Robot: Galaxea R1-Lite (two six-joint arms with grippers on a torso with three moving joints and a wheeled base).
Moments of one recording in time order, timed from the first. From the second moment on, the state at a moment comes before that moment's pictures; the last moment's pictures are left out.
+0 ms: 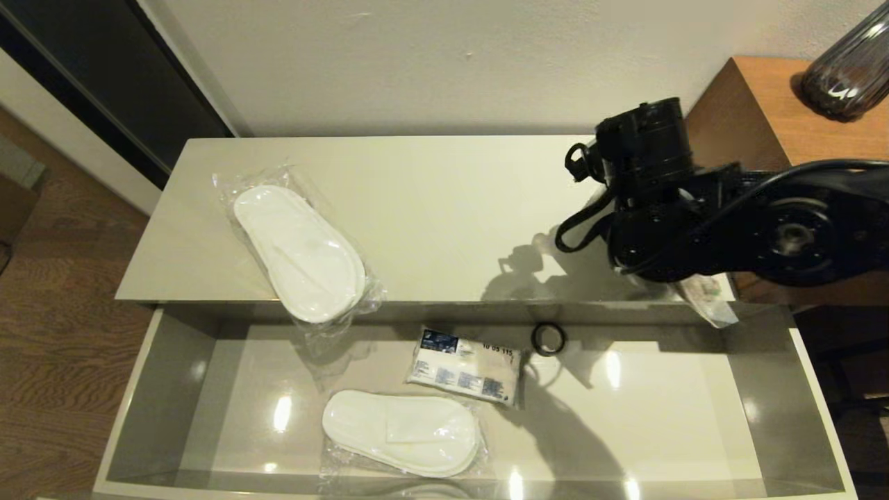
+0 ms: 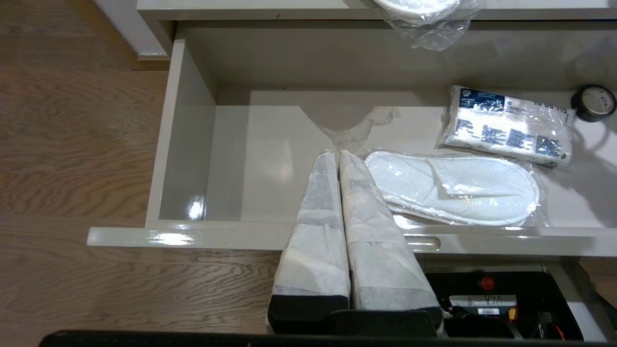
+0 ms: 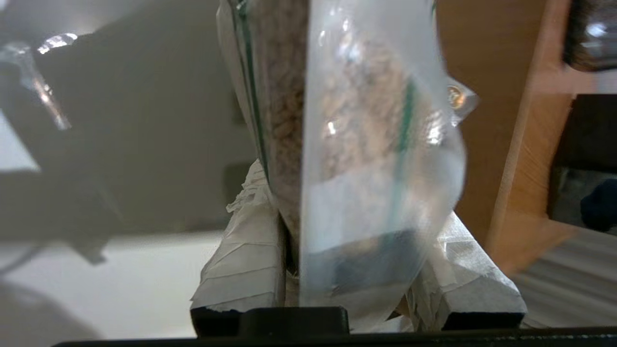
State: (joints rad) left arm 0.00 0.00 0.00 -0.01 -0.03 0.02; right arm 0.66 1.80 -1.40 0.08 -1.14 -0.37
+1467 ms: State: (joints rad) left arm 0.00 0.00 0.00 -0.01 -0.03 0.02; right arm 0.89 1.35 -1.12 1.06 -0.53 0.73
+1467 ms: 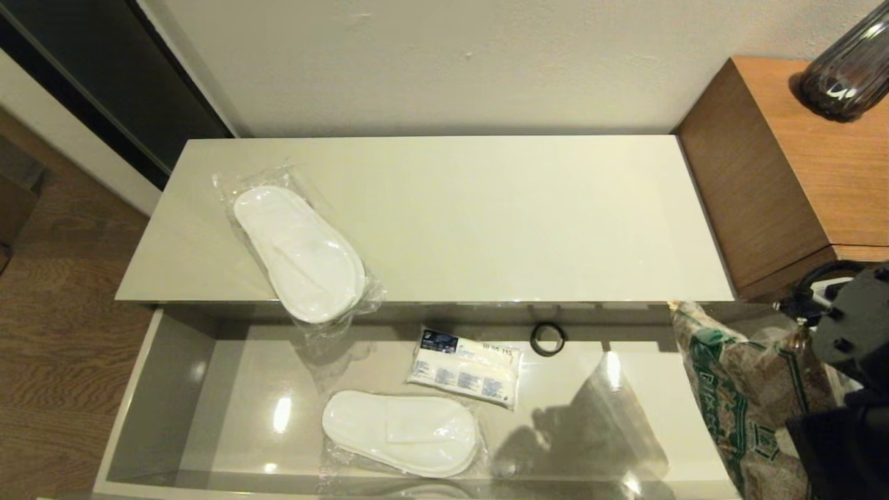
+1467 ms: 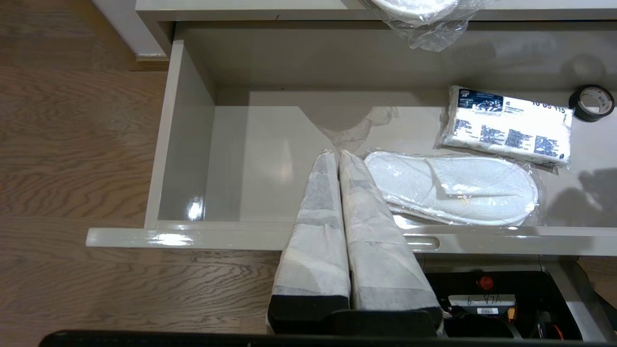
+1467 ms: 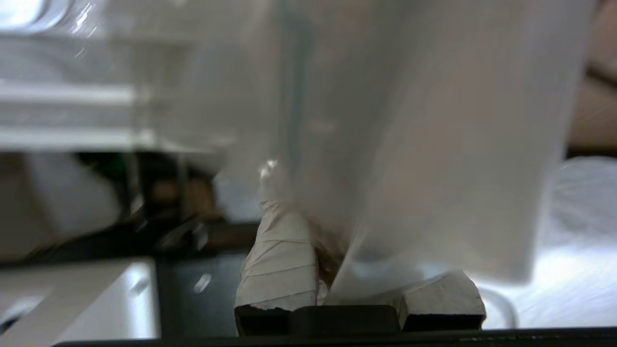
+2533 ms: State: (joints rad) left arm 0.00 0.00 0.00 -0.01 -0.03 0.02; right arm 0.85 1.24 -0.91 0.97 -0.49 0.77
